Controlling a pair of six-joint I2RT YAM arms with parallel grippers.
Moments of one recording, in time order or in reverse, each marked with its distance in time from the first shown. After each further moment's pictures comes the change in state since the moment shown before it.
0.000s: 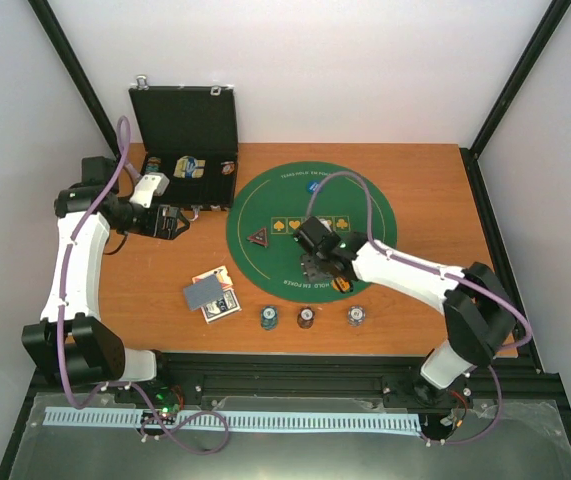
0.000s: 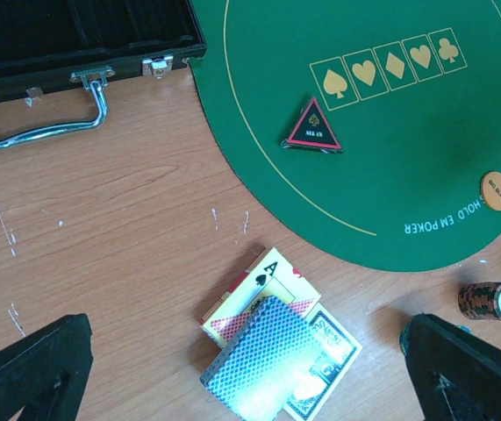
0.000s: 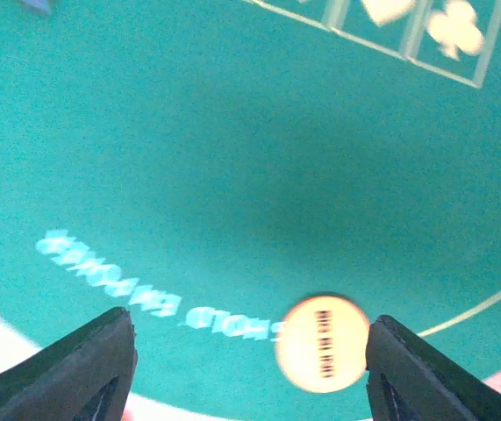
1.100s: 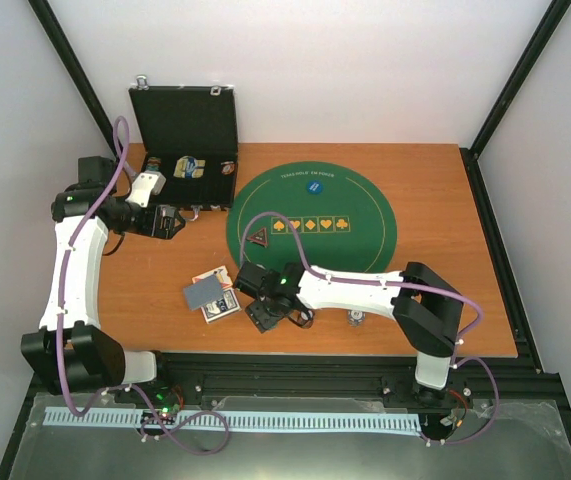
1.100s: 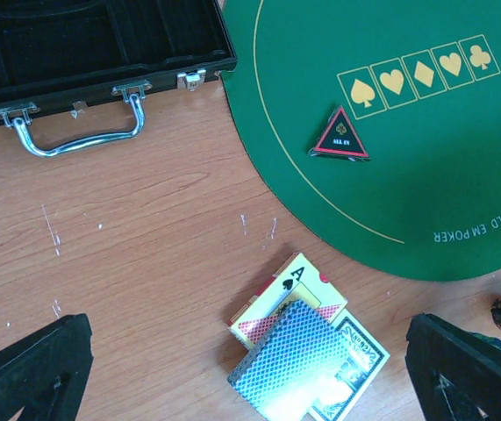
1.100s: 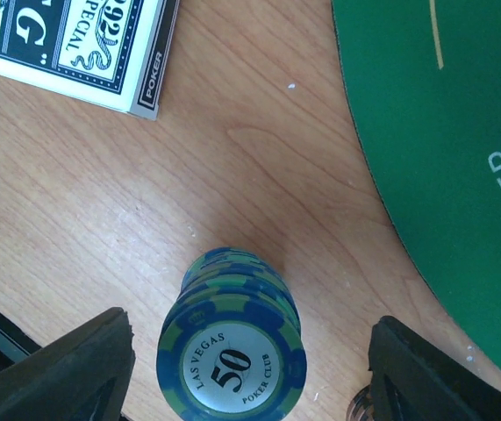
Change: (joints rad) left arm 0.000 -0.034 -0.001 0.024 -0.063 -0.002; right arm 0.394 0.200 0.209 -0.068 -0.184 0.034
